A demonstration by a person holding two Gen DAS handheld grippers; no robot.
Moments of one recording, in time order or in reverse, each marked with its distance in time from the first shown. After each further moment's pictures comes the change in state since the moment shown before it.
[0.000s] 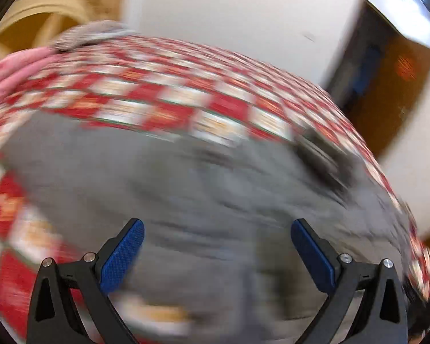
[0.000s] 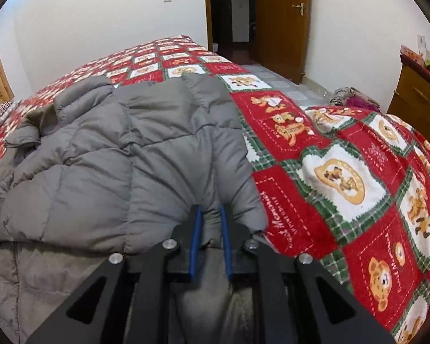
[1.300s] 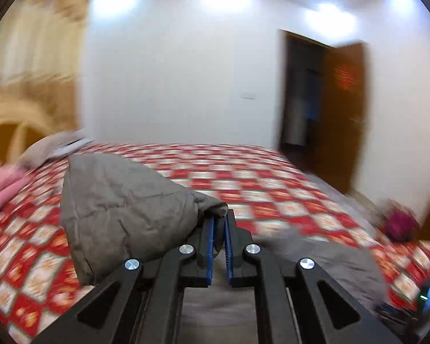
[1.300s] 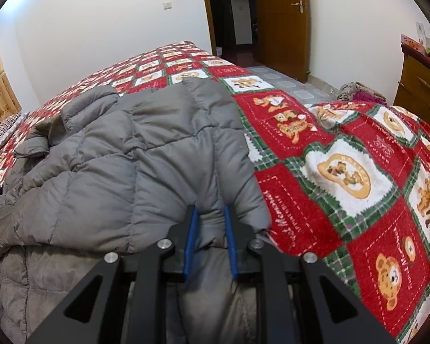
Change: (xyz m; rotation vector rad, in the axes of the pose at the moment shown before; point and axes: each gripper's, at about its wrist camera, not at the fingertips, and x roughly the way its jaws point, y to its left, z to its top) left arm -0.084 -0.174 0.041 0.385 -0.393 -0.236; right arm 0.003 -0.004 0.000 0.043 -0.023 0.060
